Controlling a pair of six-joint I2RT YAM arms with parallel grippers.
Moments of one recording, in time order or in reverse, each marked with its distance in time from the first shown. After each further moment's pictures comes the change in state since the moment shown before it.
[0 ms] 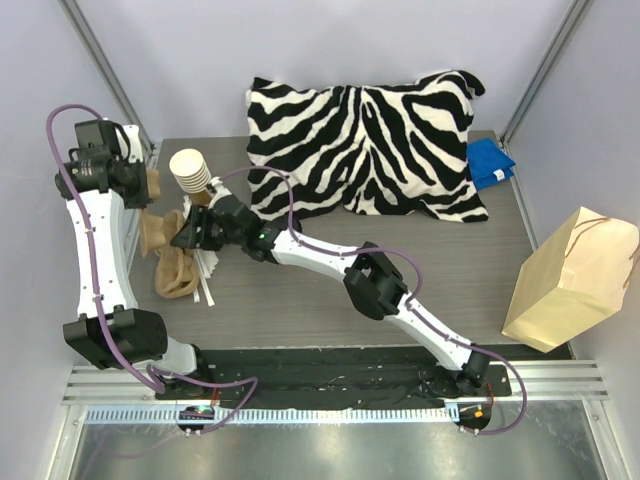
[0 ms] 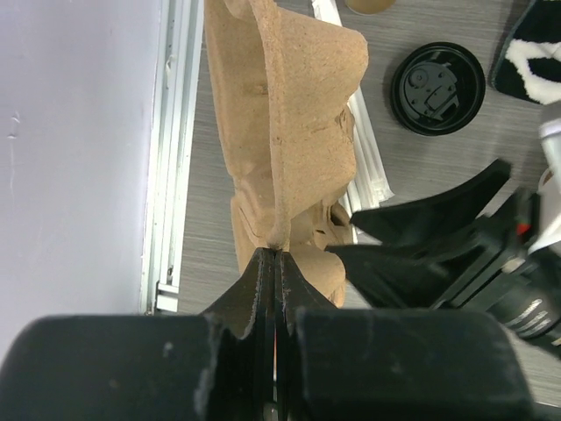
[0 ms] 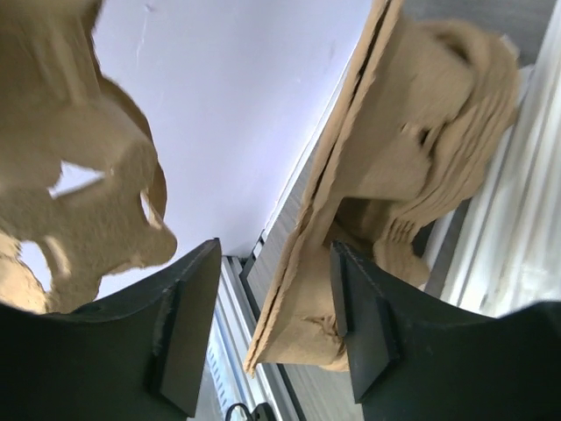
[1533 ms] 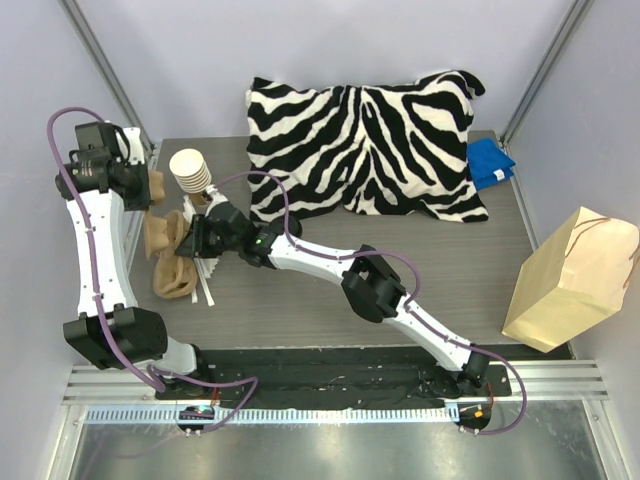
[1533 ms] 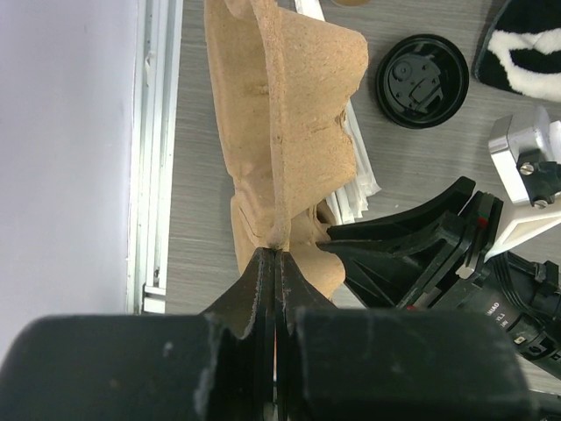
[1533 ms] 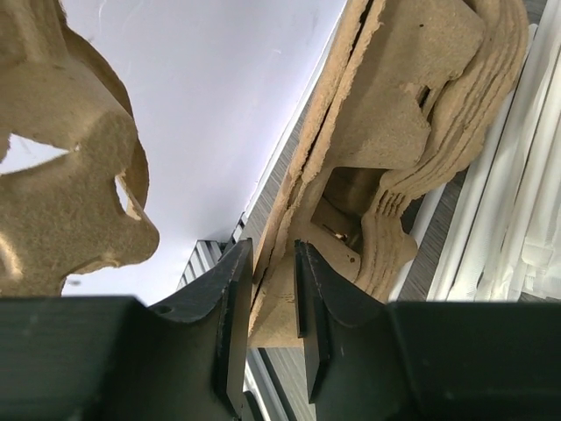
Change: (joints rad) left arm 0.013 0.000 -0.012 0.000 0.052 0.000; right arm 0.037 0.007 0.000 -0.055 0.027 -0.042
